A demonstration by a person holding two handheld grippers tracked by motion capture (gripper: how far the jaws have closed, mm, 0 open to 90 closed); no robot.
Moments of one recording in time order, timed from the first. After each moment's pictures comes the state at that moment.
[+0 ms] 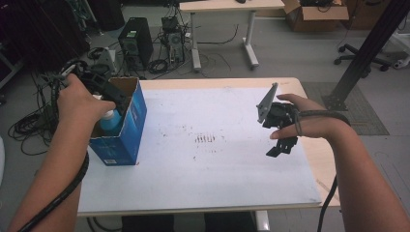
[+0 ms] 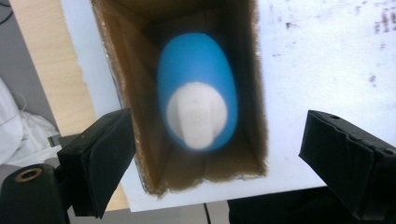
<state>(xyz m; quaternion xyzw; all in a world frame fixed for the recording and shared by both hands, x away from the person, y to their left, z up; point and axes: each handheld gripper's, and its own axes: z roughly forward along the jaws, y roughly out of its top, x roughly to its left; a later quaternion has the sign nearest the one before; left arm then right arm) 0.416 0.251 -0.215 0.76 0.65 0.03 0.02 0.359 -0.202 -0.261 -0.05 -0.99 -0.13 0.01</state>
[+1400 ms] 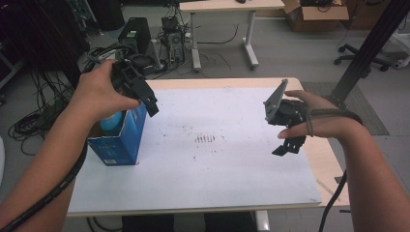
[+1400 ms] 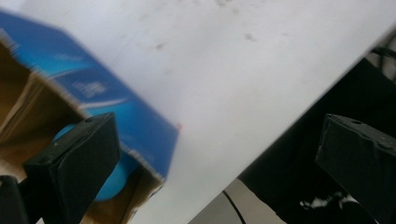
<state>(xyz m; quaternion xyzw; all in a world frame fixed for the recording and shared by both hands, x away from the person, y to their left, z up) 0.392 0.150 -0.172 0.93 0.36 -0.01 0.06 0.347 -0.213 -0.240 -0.04 -0.99 -0.13 -0.01</state>
